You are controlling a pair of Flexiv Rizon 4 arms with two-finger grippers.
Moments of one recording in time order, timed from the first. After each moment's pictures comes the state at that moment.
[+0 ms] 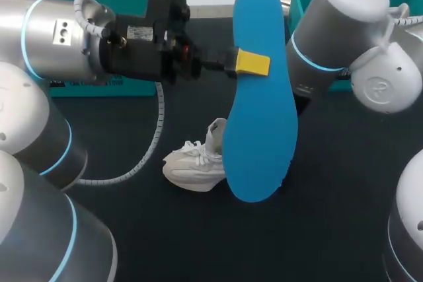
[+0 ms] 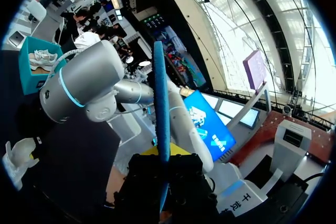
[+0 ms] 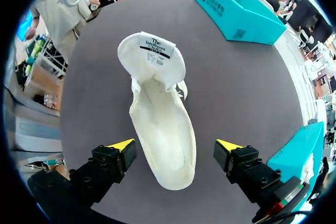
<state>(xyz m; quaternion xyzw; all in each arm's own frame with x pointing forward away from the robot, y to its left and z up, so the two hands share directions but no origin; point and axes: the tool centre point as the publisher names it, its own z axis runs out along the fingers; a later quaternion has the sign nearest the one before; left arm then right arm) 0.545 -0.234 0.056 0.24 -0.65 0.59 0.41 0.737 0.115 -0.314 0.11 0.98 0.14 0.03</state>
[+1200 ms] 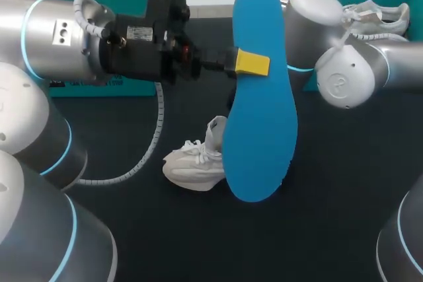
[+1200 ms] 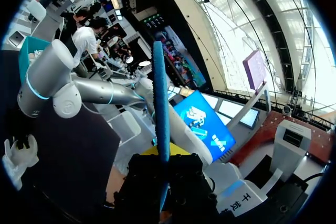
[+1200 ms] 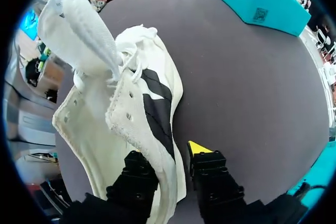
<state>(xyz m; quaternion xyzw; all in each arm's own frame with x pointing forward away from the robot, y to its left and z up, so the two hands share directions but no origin) 0.545 -0.233 0.056 0.24 -0.65 0.59 0.41 0.770 0.138 -0.401 0.08 0.99 0.14 -0.06</state>
